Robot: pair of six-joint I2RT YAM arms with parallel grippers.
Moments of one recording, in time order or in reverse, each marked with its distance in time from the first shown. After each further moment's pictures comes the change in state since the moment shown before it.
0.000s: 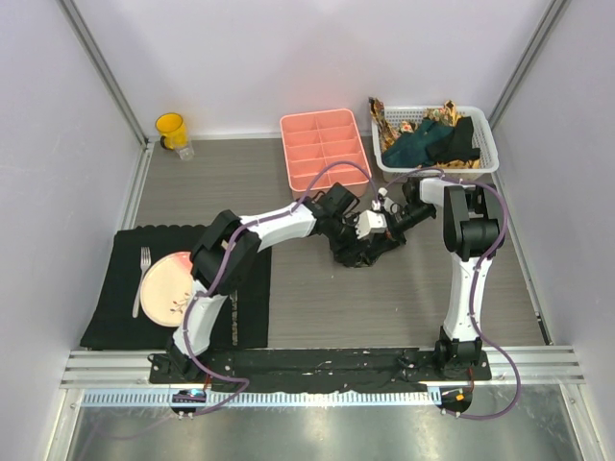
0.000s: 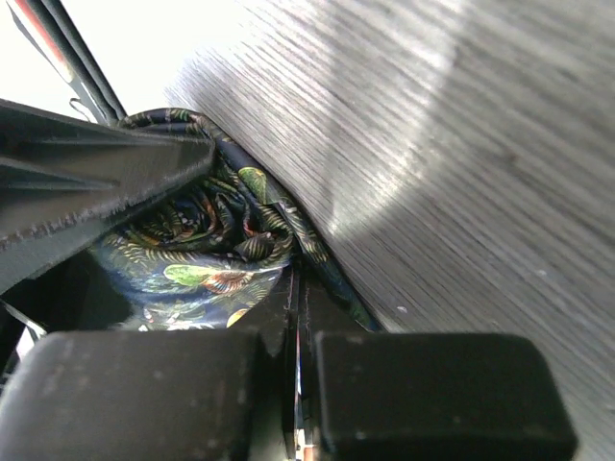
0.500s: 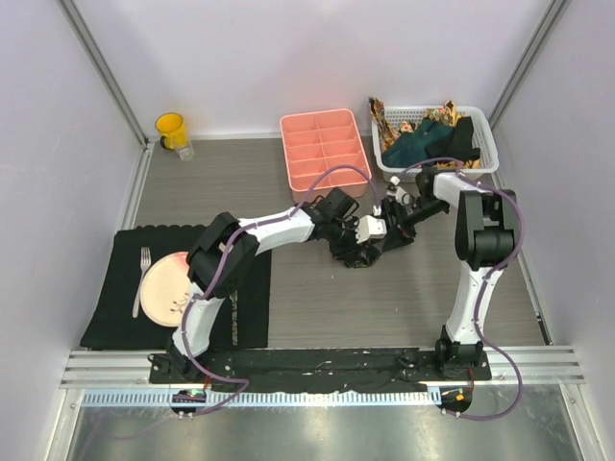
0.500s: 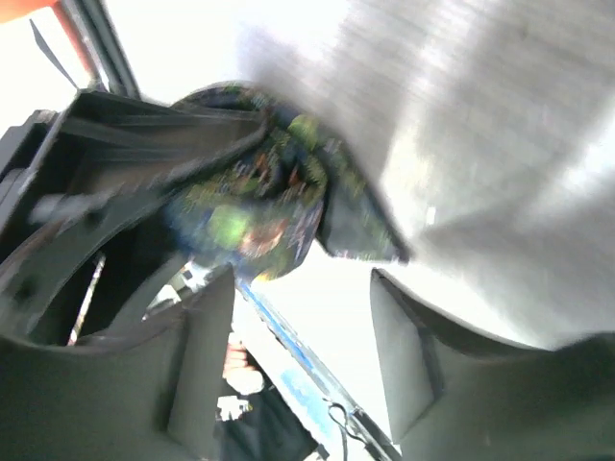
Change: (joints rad) left arm -0.005 -0.028 -0.071 0.075 -0.037 0.060; right arm -0.038 -0.100 -0.007 -0.025 0.003 0.005
